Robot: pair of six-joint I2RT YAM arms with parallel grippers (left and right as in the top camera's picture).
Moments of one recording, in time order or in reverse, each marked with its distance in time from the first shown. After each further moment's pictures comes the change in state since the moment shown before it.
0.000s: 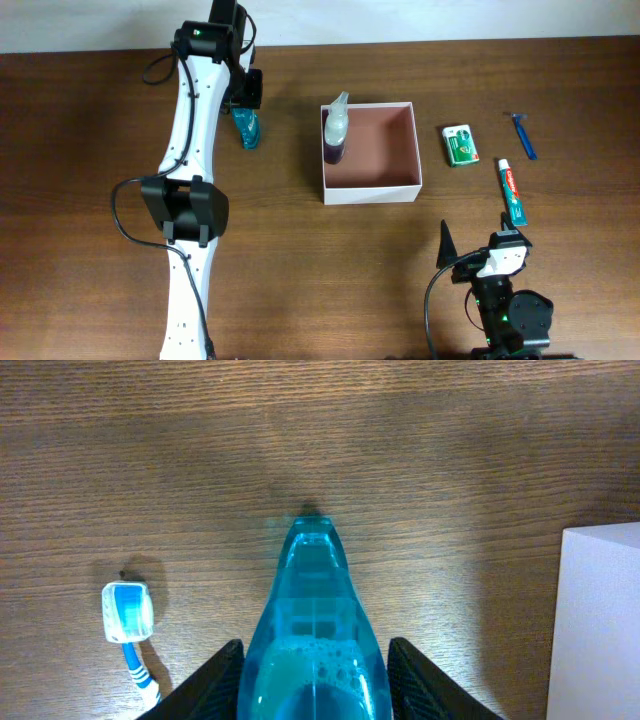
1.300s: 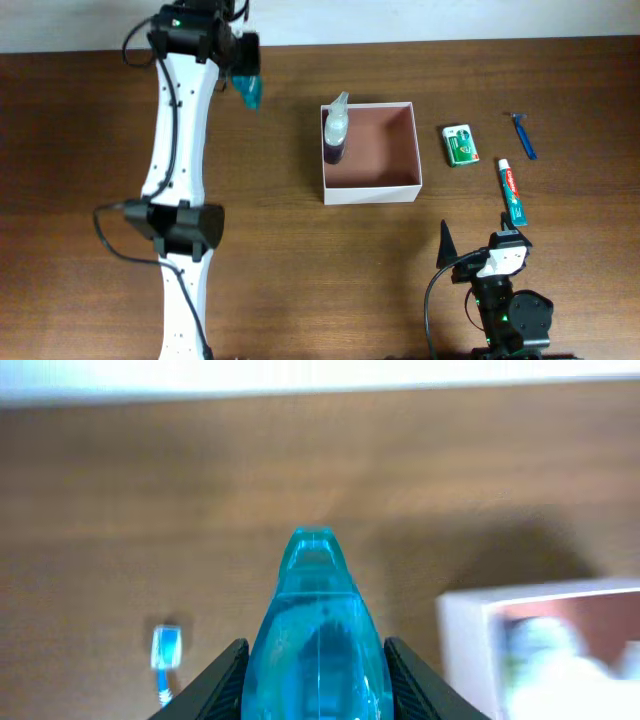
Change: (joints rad) left arm -0.046 -0.214 0.055 0.098 -0.010 -0.050; right arm 0.000 0.000 0.000 0.000 0.000 0.000
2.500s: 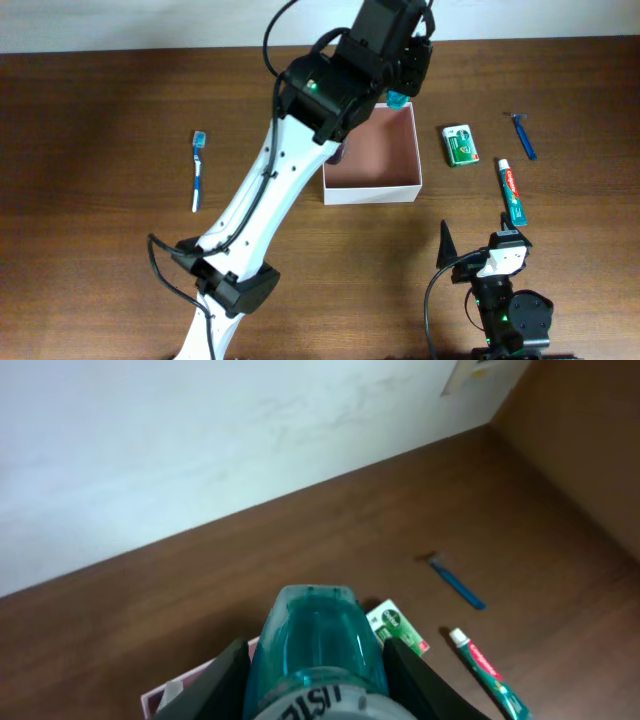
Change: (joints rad) left arm -0.505 -0.183 -0.138 0.345 -0.109 -0.084; right arm 0.000 0.000 0.000 0.000 0.000 0.000
